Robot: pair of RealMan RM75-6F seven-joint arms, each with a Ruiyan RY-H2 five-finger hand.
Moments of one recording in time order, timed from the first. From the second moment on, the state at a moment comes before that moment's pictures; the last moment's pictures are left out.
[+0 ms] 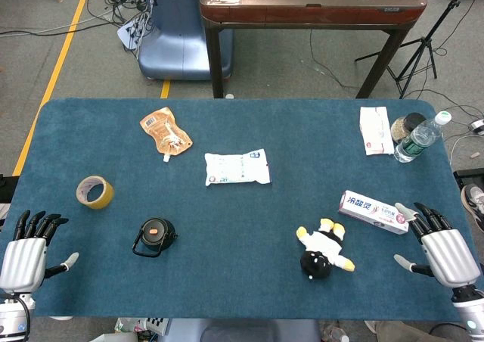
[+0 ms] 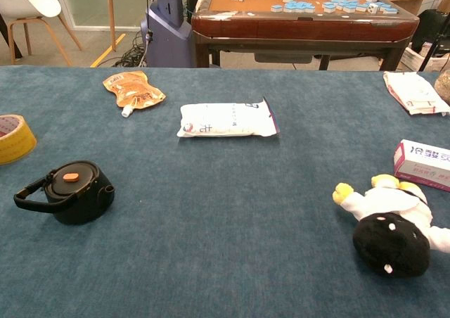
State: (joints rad) left arm -0.10 -1.25 -0.03 -1.62 1.46 1.58 0.18; right arm 0.09 -1.11 -0.02 -1.46 -1.69 1.53 0.07
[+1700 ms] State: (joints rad) left arm -0.33 -1.17 -0.05 -1.83 1.56 1.23 0.27; right arm 0.12 -0.98 0.07 -1.62 -1.58 1.52 -0.03
